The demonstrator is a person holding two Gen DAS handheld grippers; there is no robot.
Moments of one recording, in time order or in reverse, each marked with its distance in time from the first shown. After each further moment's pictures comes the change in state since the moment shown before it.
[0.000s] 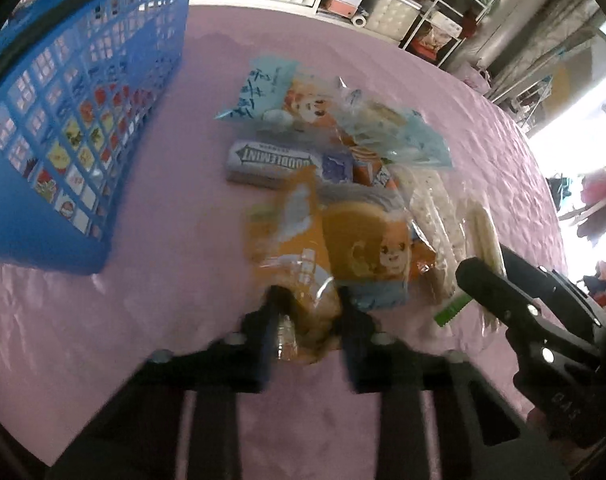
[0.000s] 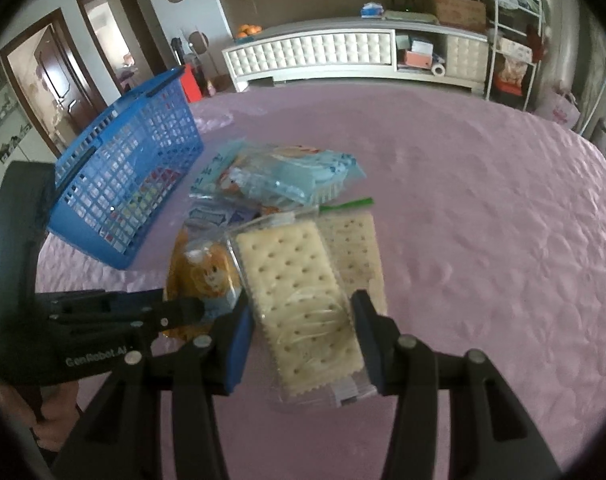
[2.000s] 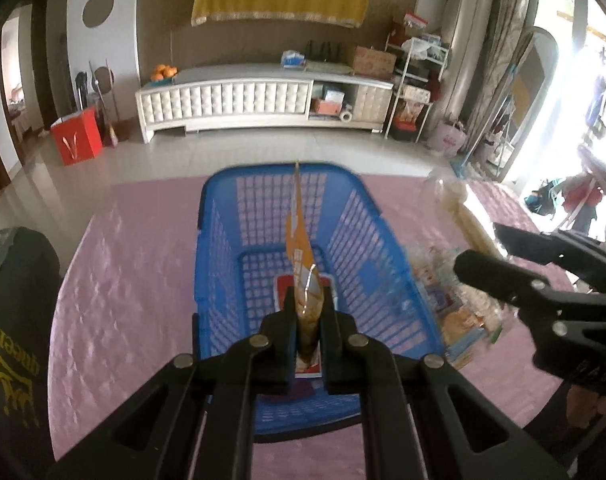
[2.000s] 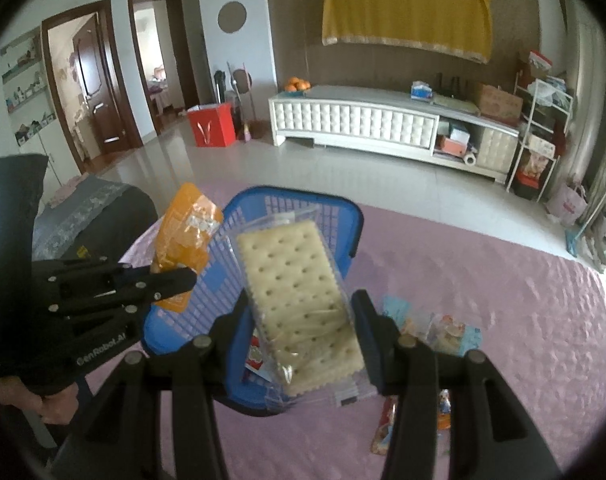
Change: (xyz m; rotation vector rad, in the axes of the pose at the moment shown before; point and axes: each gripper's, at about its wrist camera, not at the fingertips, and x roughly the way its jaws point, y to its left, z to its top) left arm -0.181 0.147 0.066 0.229 -0.326 0.040; right arm -0.043 0.208 0.102 -0.143 -0.177 -0.044
